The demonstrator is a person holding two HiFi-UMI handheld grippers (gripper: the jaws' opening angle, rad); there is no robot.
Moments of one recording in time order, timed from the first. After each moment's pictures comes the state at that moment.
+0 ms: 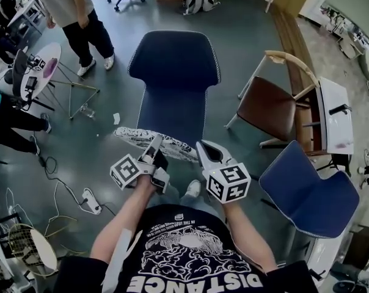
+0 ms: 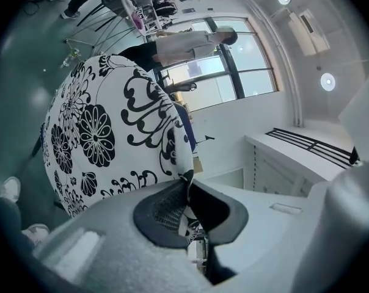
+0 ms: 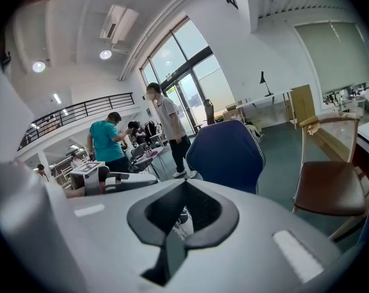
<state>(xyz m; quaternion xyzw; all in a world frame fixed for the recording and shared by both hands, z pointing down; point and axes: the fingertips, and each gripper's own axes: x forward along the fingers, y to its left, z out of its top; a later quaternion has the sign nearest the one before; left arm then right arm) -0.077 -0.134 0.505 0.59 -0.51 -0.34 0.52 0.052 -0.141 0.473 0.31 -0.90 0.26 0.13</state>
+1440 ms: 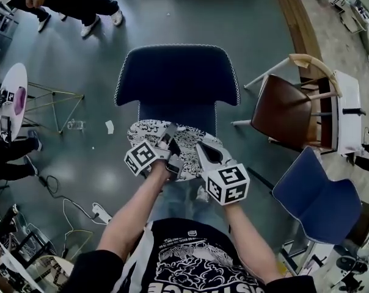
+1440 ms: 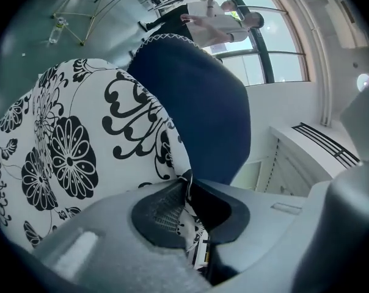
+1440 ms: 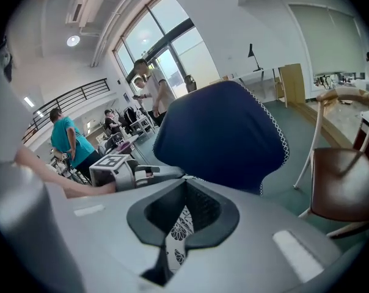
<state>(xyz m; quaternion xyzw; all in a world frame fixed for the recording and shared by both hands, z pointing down) -0.141 -0.339 0.658 0.54 -0.49 -0.26 0.63 -0.050 -0.297 0.578 0.35 -0.85 0.34 0.21</state>
